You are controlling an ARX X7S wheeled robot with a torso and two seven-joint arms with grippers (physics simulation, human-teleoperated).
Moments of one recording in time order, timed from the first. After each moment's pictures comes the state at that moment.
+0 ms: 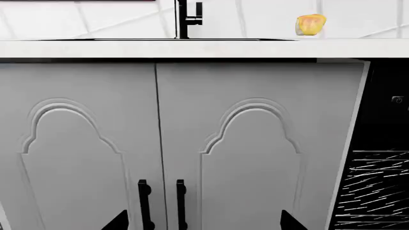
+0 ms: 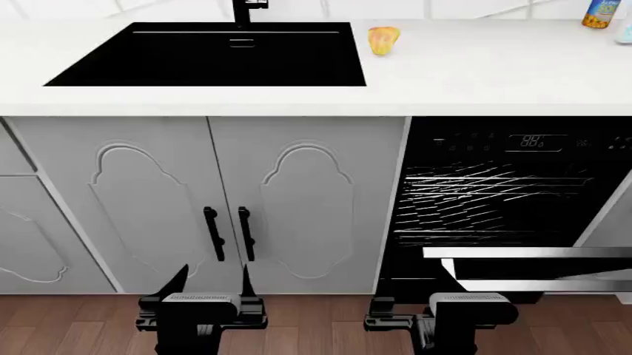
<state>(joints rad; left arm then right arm) 0.00 0.00 0.00 0.00 0.00 0.00 0.00 0.00 0.00 0.00 0.00 0.00 0.00 0.00</state>
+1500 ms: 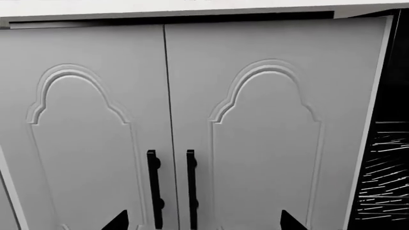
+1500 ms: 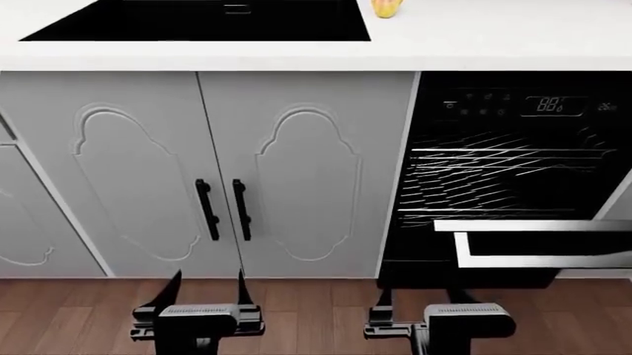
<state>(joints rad) 0.02 -0.11 0.14 -0.06 -0.07 0.14 -0.18 -0.03 0.11 -0.15 0.02 0.01 -0.10 0.18</state>
